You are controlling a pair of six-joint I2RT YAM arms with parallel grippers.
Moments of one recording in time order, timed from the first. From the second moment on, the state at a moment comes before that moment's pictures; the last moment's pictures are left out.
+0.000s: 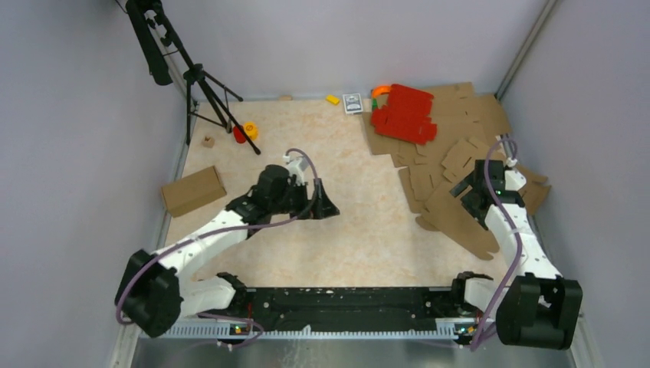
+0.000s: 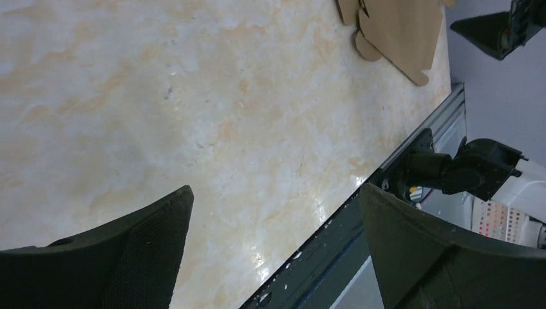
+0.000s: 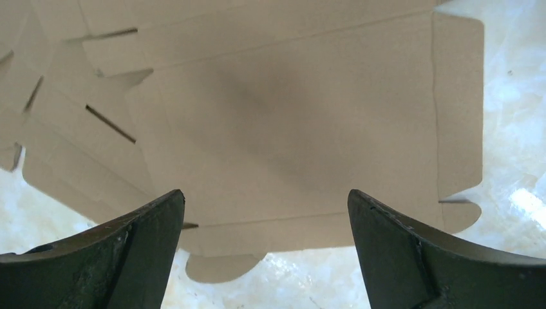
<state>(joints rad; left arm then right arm) -0.53 1.09 0.67 -0.17 0.40 -0.64 -0.07 1.07 0.73 -0.65 0.32 0.76</state>
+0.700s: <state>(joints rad) -0.82 1.77 1.07 0.07 0.41 -0.66 -0.11 1.09 0.49 -0.43 0.14 0.77</state>
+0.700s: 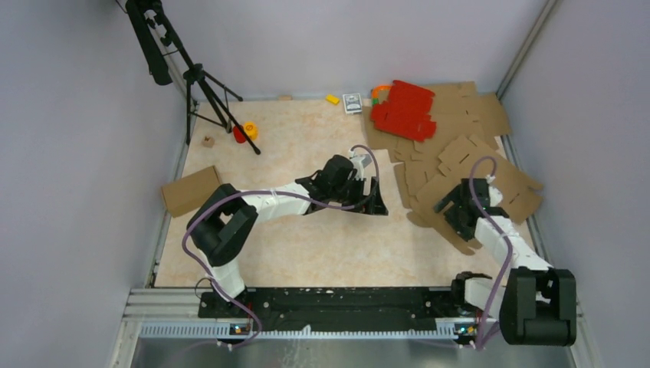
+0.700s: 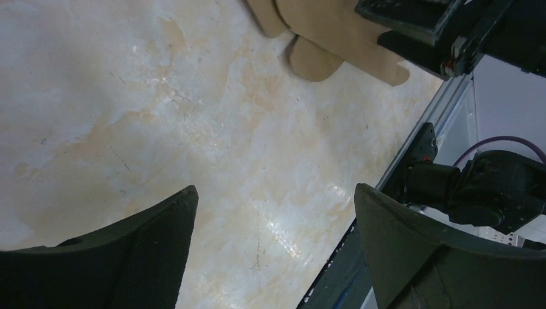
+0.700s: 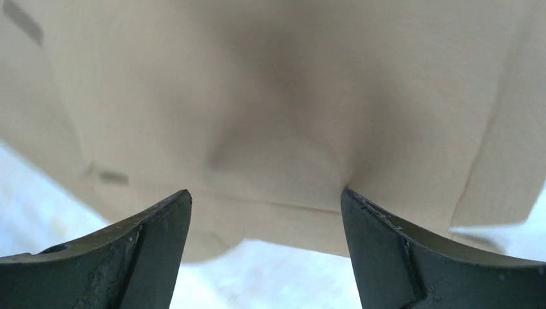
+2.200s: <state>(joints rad) -0.81 1.88 0.90 0.27 0.35 -0.86 0.35 1.05 0.44 -0.33 0.04 0.86</state>
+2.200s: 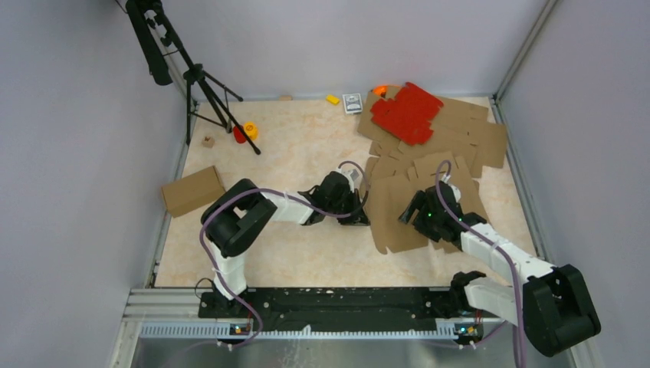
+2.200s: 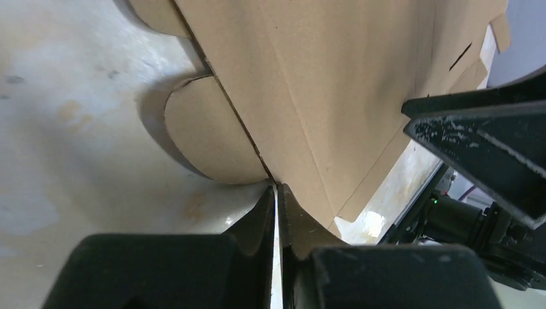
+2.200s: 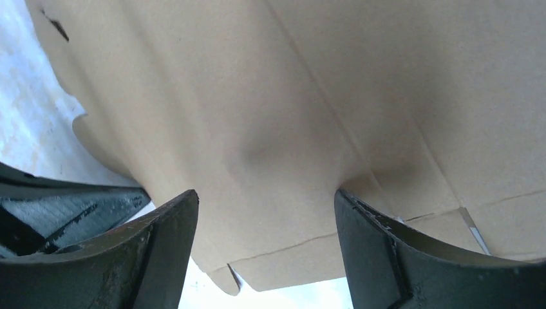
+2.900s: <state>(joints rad) -0.78 1.76 0.71 0.45 0.40 -0.95 0.44 1.03 0.43 -0.30 -0.06 0.92</state>
